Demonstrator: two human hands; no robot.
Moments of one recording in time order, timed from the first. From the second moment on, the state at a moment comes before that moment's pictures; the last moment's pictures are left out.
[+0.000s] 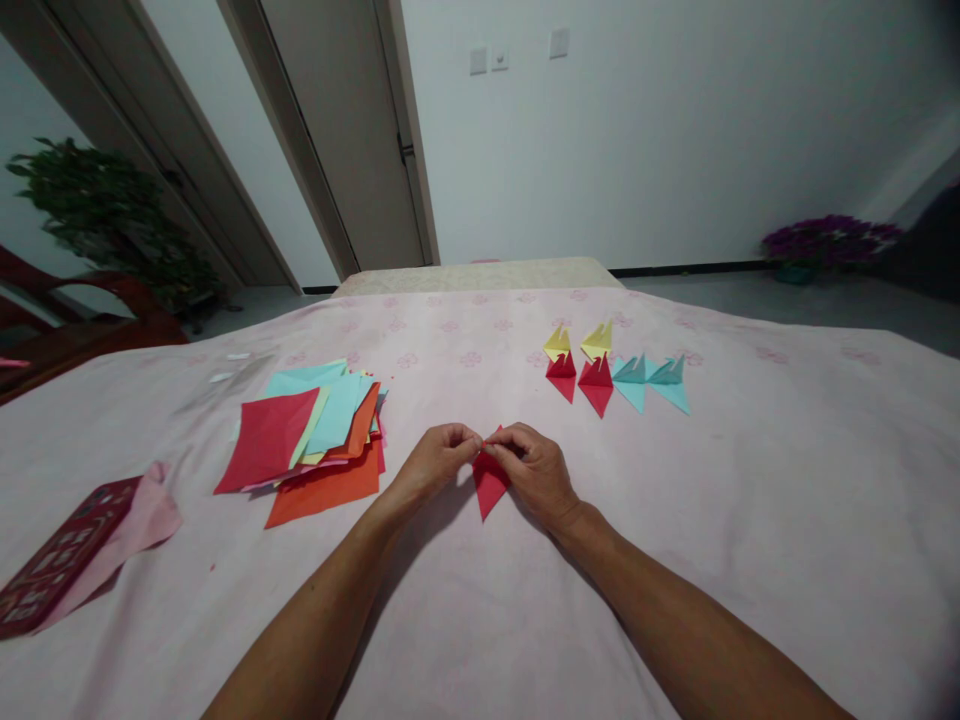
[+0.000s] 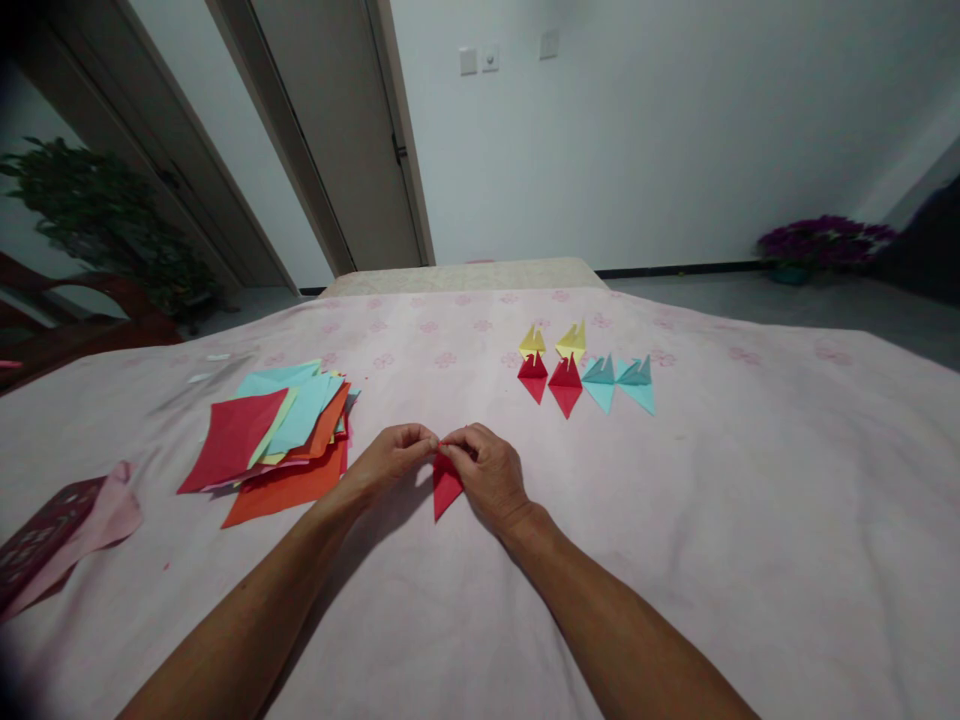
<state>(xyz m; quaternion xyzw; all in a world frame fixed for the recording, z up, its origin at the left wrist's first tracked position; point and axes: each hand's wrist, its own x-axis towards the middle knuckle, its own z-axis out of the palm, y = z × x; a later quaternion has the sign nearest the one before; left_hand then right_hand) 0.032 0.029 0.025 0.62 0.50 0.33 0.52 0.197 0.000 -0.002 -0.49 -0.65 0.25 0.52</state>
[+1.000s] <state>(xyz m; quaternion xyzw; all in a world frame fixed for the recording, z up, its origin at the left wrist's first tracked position) 0.021 0.034 0.040 0.63 0.46 0.33 0.54 0.200 0.001 0.001 -0.52 -0.65 0.28 0.49</state>
